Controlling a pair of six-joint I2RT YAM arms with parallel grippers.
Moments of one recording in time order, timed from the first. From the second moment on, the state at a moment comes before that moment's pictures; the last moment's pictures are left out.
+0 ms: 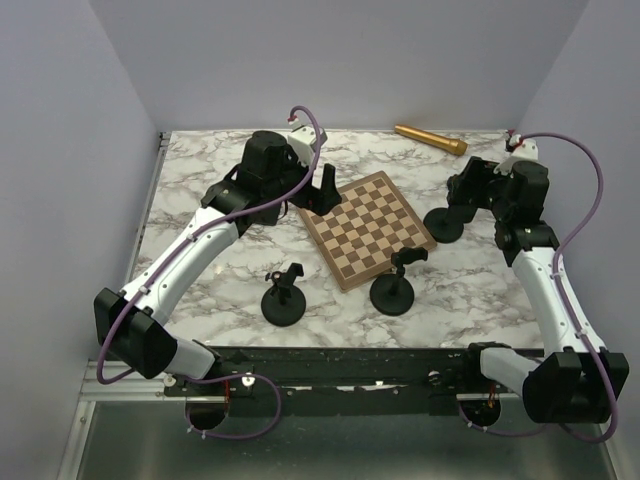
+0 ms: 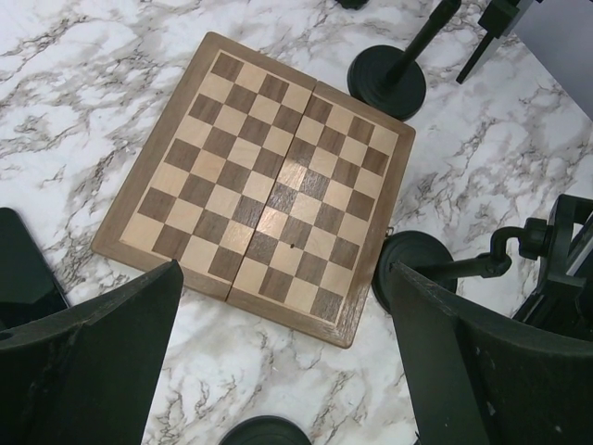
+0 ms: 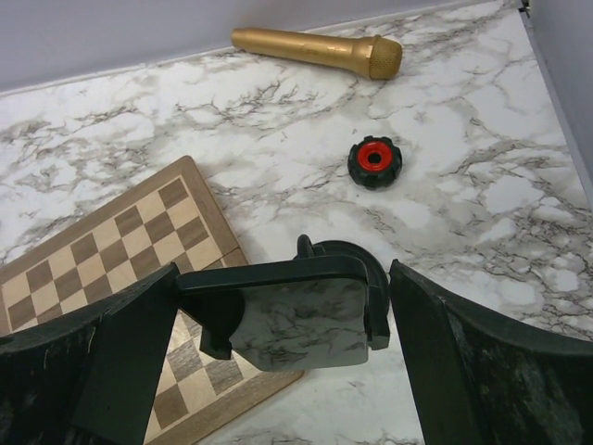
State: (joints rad) left arm -0.55 1.41 1.40 -0.44 0.31 -0.13; right arm -0.02 1.11 0.95 -0.15 -0.01 0.17
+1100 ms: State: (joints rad) left arm -0.58 1.44 1.40 -0.41 0.41 -0.12; right arm 0.05 1.22 1.06 -0.32 0.07 0.21
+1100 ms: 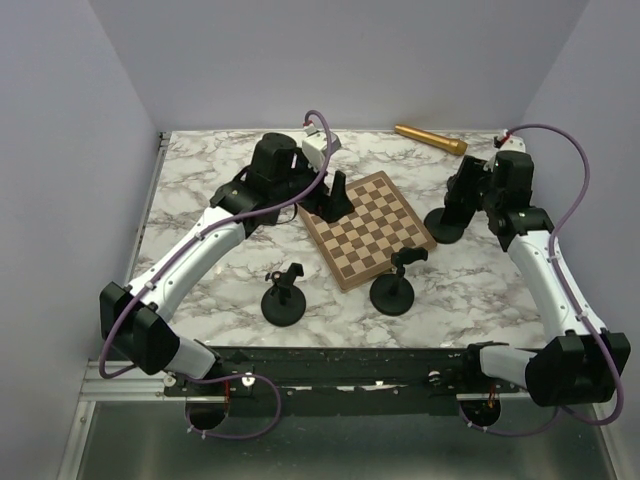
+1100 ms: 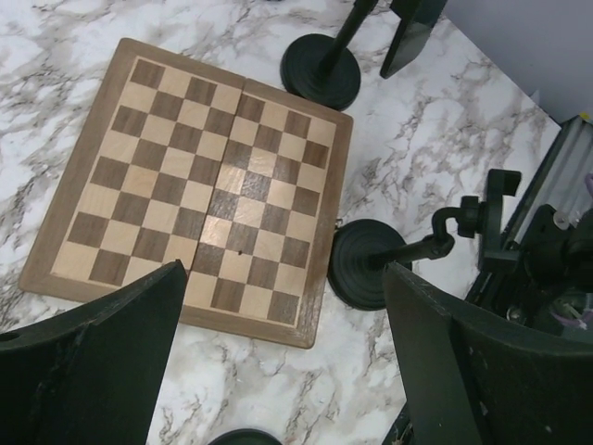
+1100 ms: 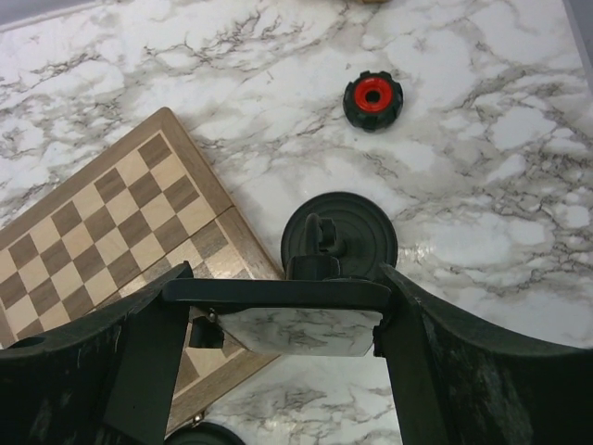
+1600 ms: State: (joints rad) left arm -0.70 1.49 1.32 -0.19 0.64 -0.27; right arm 0.06 1.08 1.12 -0.71 0.06 0.36
